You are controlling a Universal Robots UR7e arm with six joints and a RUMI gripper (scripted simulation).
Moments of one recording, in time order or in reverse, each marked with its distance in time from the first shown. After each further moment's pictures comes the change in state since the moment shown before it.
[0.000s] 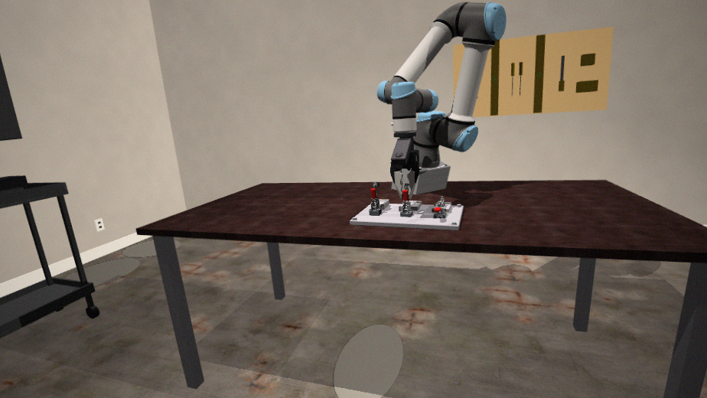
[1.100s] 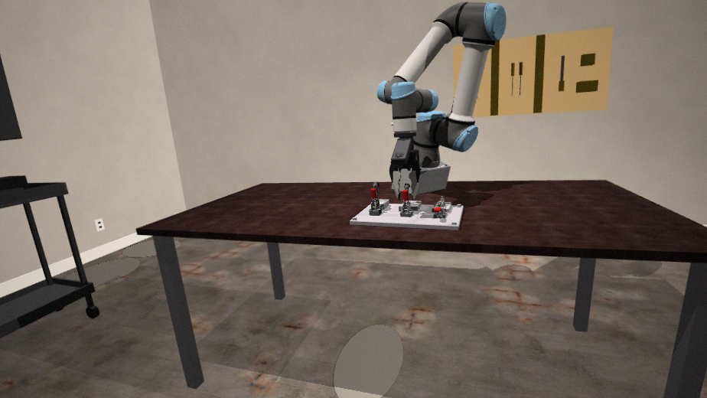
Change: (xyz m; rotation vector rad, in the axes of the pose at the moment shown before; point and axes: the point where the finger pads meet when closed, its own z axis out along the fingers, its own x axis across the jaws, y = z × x) arm 0.000 0.000 0.000 -0.001 0.000 0.000
